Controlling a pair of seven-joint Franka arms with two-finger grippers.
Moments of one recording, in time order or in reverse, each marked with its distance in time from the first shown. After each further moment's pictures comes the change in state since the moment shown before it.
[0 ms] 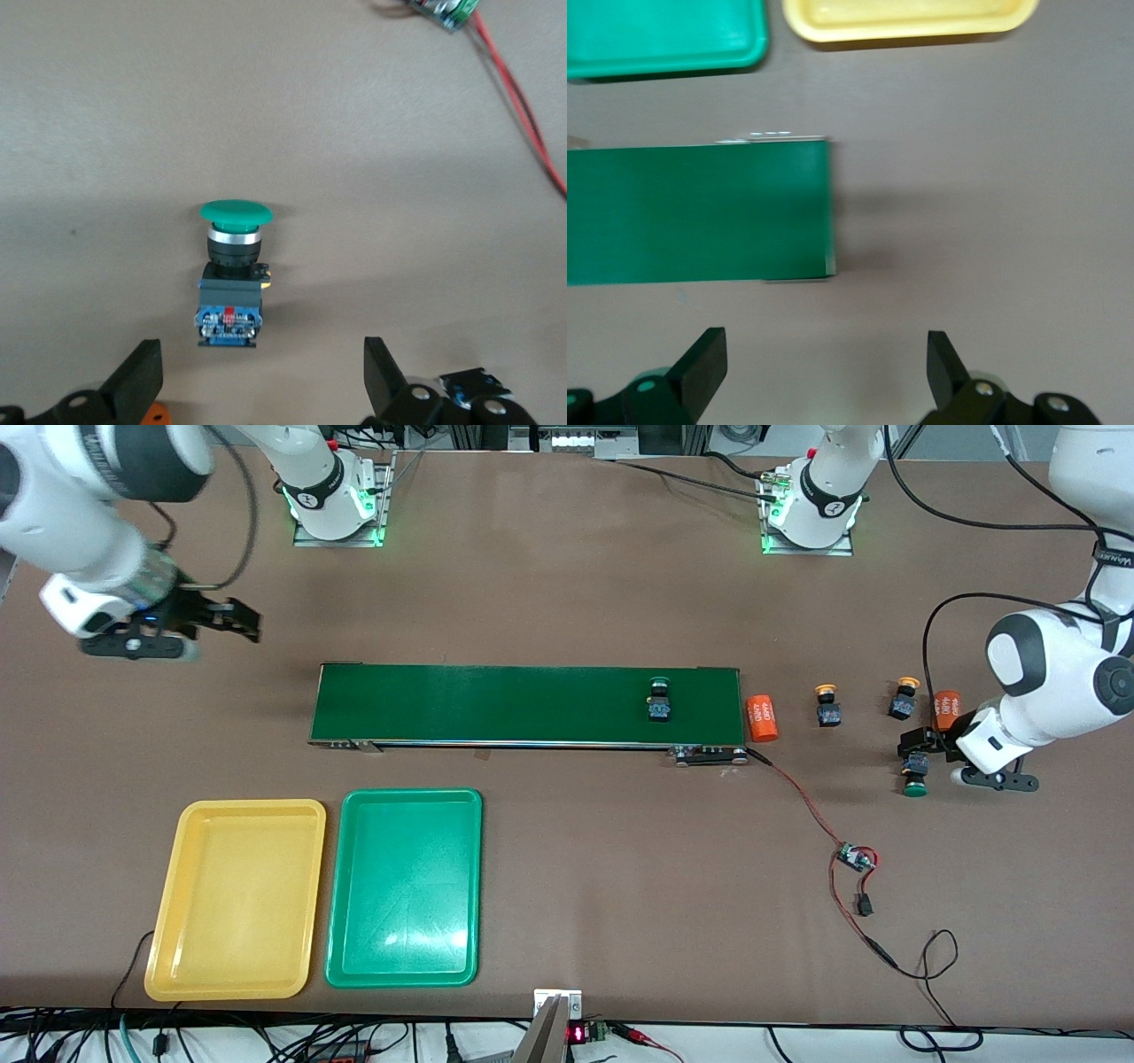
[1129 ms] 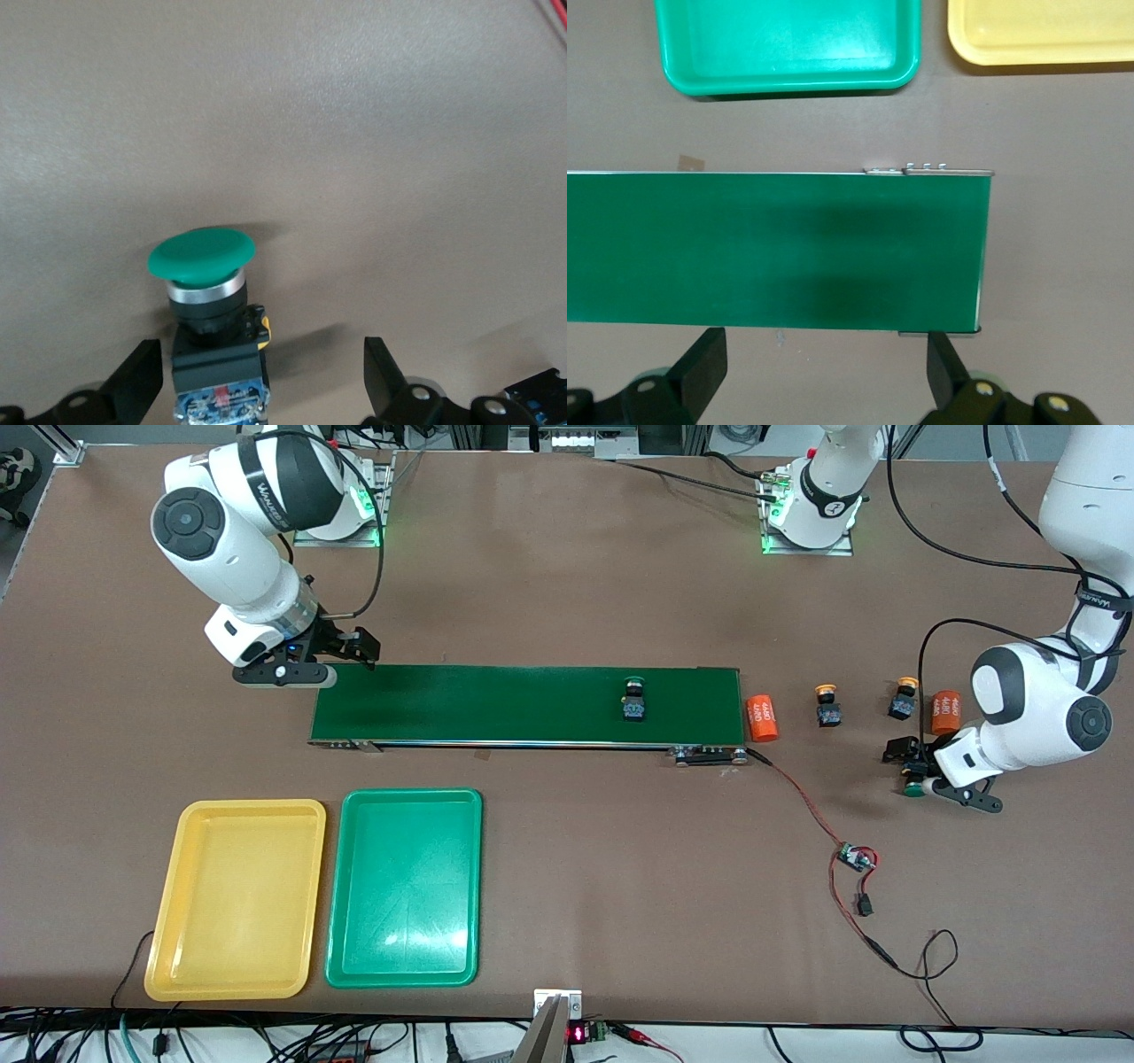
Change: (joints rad) left arm 0.007 0.141 -0.004 0.085 0.037 -0.014 0.163; right arm 0.197 0.137 0.004 -0.002 0.060 0.208 0.114
